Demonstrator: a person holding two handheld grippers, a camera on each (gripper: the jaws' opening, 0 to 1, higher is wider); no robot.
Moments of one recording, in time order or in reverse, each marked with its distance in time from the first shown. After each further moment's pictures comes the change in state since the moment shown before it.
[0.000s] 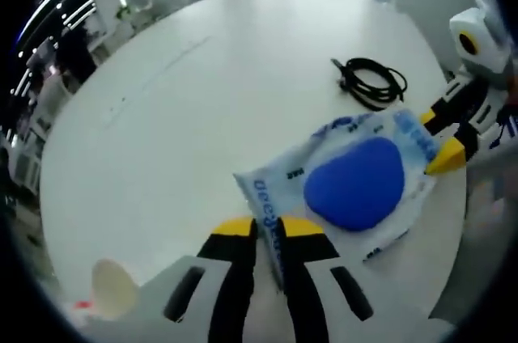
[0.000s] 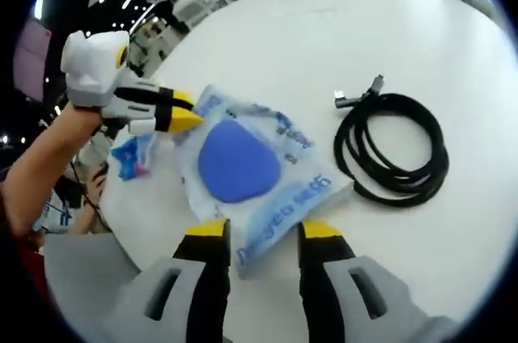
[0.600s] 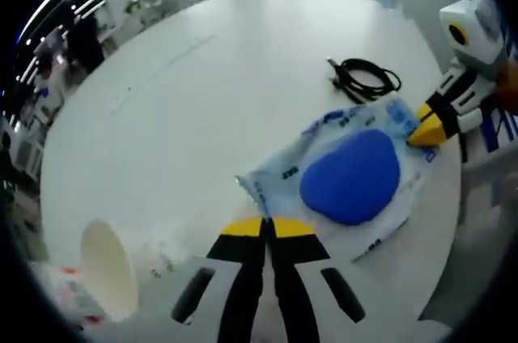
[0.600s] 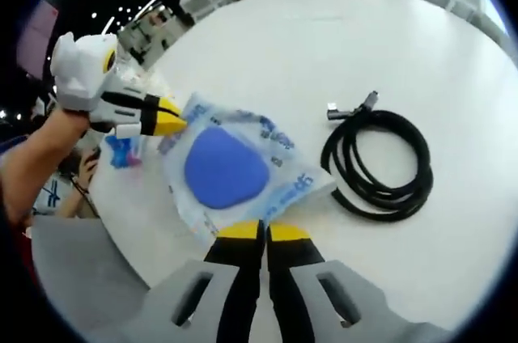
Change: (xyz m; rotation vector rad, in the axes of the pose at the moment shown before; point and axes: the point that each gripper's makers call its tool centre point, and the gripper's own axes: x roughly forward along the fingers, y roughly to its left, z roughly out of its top) left arm -0.015 -0.011 -0.011 -0.067 -0.020 0.018; right arm -0.008 -0.008 0.005 -0.101 0.004 -0.026
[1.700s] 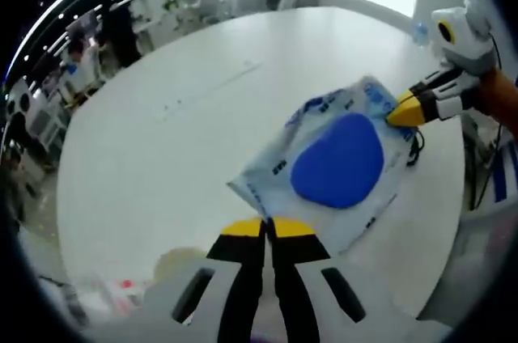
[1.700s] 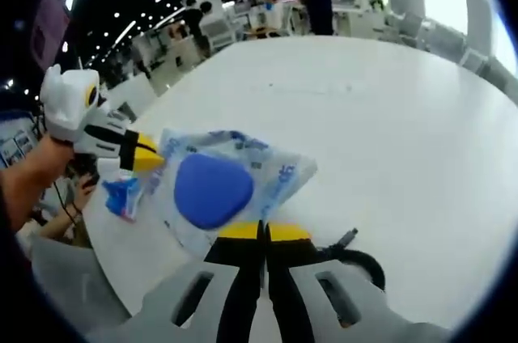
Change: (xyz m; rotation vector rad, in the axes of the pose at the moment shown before) left arm -0.029 0.063 0.043 -0.148 -0.043 0.098; right arm 0.008 -0.024 0.131 -0.122 -0.150 0.000
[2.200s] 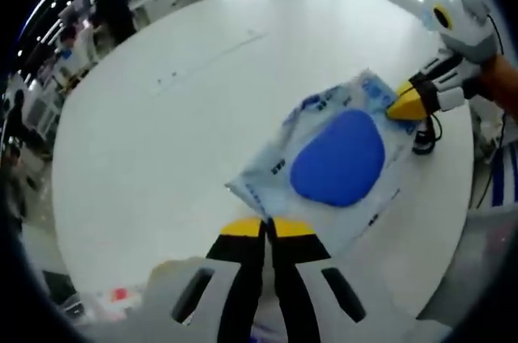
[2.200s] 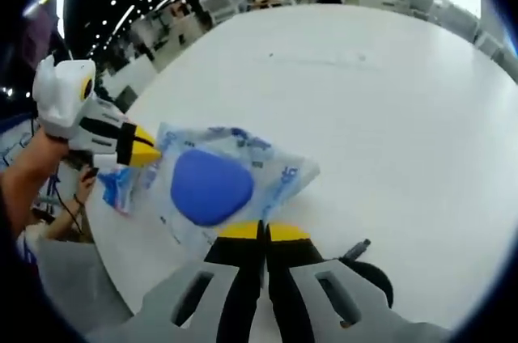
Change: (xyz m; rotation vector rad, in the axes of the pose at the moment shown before) left arm 0.027 0.004 -0.017 -0.012 0.139 -0.010; right arm 0.035 -0.011 -0.016 0.022 0.153 0.056
